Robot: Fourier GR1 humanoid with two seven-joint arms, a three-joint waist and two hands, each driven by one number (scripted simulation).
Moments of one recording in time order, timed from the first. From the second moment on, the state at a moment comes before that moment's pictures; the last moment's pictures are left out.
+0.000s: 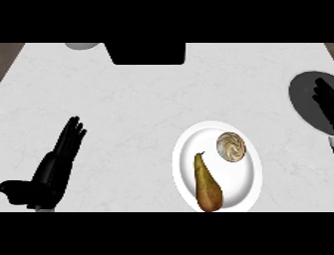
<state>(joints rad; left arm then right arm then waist) 0.05 0.40 -0.34 -1.57 0.39 0.27 -0.18 -0.15 -0.52 -0.01 -1.48 -0.10 0.02 0.10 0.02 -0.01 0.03</state>
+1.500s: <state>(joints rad) -0.14 0.29 -0.40 -1.52 0.28 0.27 -0.17 -0.65 -0.67 0.37 -1.18 0.18 0.56 -0.62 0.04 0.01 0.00</state>
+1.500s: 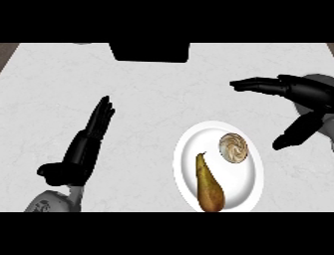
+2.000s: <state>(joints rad) -0.12 0.28 -0.38 -1.51 0.27 0.25 -0.18 -0.68 -0.63 0.65 -1.18 0.54 0.42 -0.68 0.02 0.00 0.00</state>
